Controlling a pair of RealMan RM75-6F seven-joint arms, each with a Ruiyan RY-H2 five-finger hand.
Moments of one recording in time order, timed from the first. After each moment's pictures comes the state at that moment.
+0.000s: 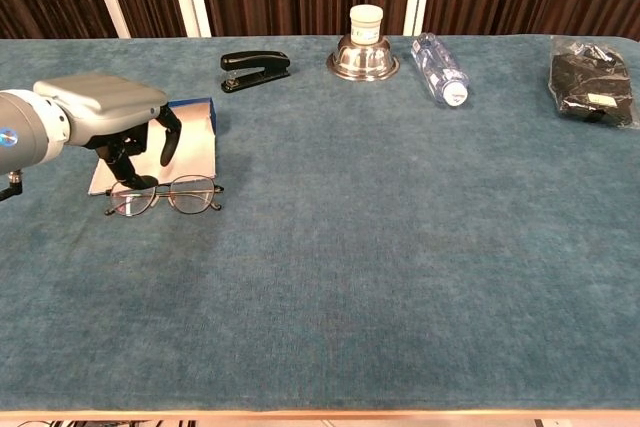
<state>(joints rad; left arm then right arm) -0.86 -1.50 -0.06 -1.62 0.72 1.06 0.79 0.02 -1.00 0.05 -1.71 -1.44 1.43 0.26</state>
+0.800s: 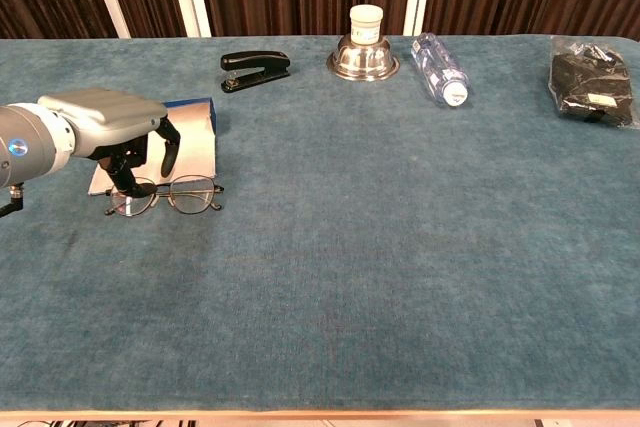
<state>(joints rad) -0.86 -1.52 -0.07 -1.60 0.66 1.05 0.78 0.02 -1.00 0.05 -1.71 -1.44 1.43 0.26</state>
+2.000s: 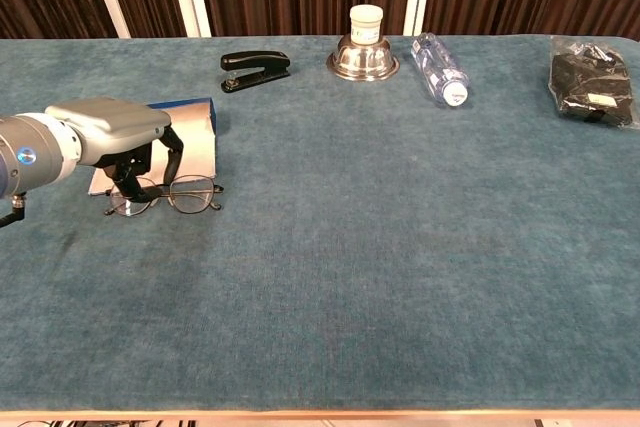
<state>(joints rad) -0.86 -1.55 -0.06 -1.57 0.66 1.03 0.77 0.02 -1.00 0.05 -1.71 -1.44 1.43 0.26</state>
